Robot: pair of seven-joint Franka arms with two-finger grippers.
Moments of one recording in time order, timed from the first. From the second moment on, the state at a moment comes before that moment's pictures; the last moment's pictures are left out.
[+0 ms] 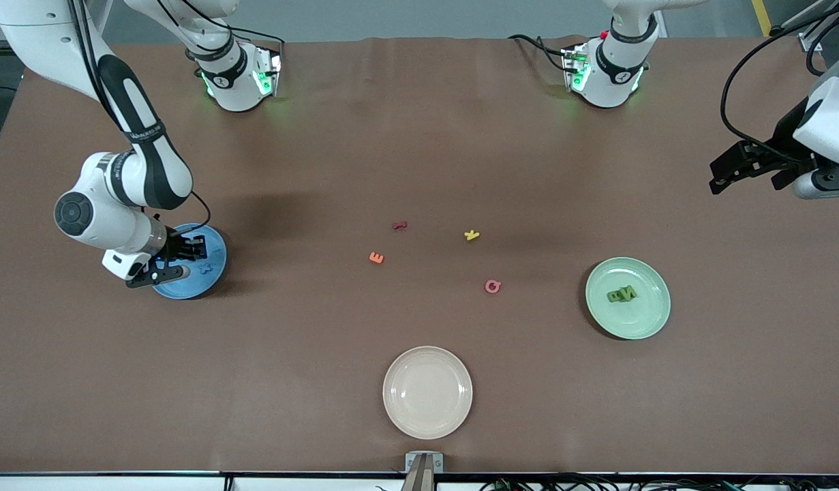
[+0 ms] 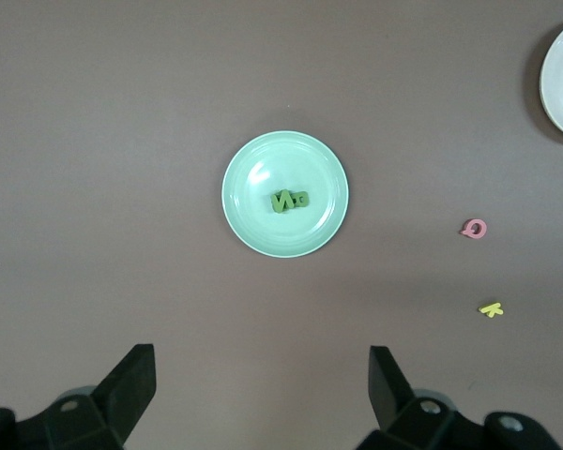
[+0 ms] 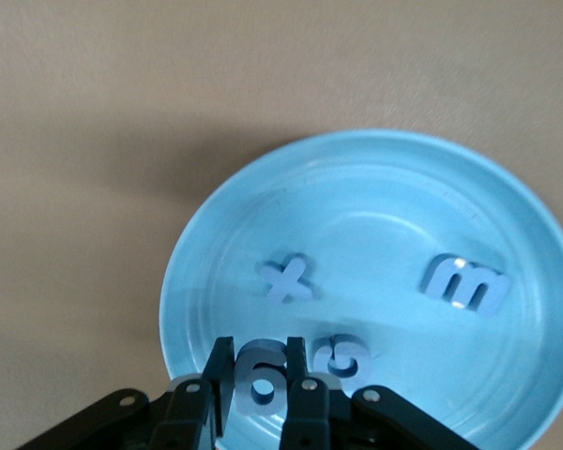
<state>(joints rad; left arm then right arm) 0.09 -0.02 -0.19 -1.60 0.01 1.63 -0.16 -0.09 0.33 0.04 -2.21 0.05 2.41 -0.31</state>
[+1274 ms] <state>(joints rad) 0.10 -0.02 -0.20 -1.60 0.03 1.61 -0.16 -0.16 0.17 0.04 -1.69 0.02 1.64 -0.29</state>
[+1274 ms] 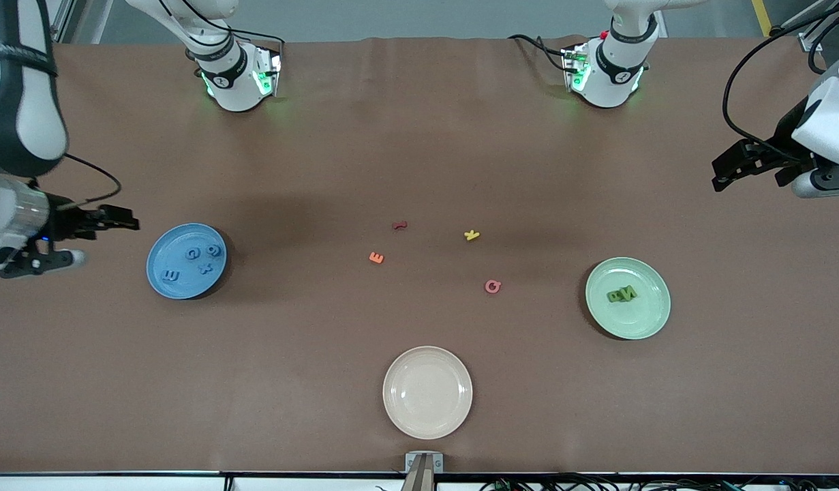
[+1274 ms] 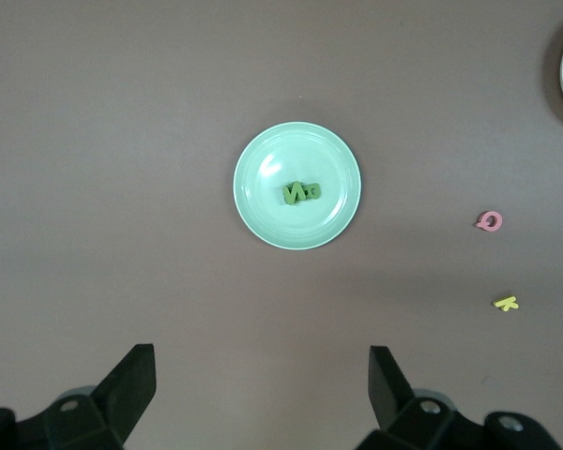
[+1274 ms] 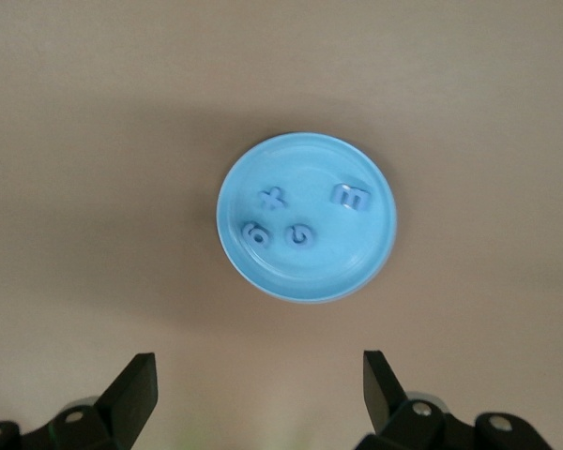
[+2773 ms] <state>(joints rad) 0.09 -0.02 -0.22 -1.60 0.03 1.62 -0.16 -0.05 0.04 0.06 -1.43 -0.02 1.49 -0.02</state>
